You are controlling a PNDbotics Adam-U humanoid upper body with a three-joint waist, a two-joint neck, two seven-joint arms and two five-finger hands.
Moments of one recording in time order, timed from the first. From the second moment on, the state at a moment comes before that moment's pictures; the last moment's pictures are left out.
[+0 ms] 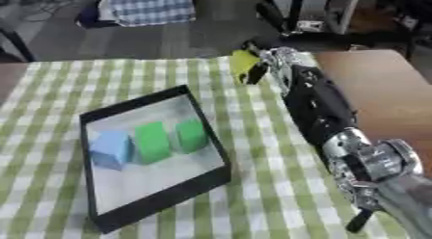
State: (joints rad) left arm -0.29 0.36 0.05 -1.71 -0.15 -0.03 -0.23; right arm -0.96 -0.42 -0.02 -0.69 1.04 -0.13 0.18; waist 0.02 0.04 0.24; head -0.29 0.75
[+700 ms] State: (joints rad) left arm -0.28 0.36 0.05 -1.71 -0.15 -0.03 -0.22; right arm -0.94 -0.36 0.30 -1.08 0.66 -0.44 0.64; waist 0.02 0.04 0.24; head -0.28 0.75
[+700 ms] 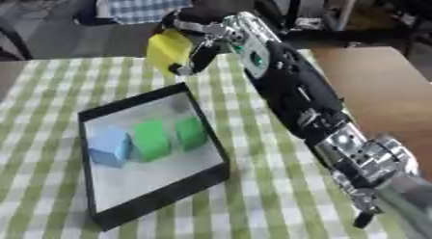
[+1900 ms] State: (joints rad) left arm -0.25 0.36 0.06 -1.71 -0.15 -0.03 -0.21; right arm -0.75 -0.50 0.17 -1.41 0.52 -0.35 0.50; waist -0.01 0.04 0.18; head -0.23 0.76
